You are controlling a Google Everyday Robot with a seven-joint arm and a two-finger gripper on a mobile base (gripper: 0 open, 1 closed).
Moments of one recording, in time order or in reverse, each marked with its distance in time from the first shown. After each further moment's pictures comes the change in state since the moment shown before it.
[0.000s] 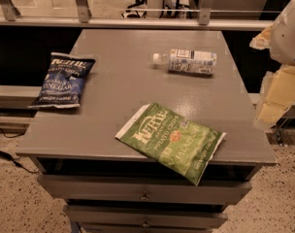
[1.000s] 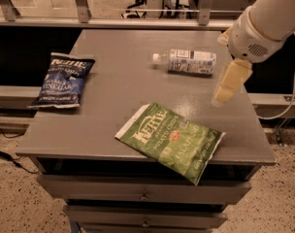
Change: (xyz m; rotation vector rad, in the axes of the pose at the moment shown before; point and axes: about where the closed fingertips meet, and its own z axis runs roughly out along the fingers) arm -0.046 -0.068 0.070 0.030 -0.146 -0.003
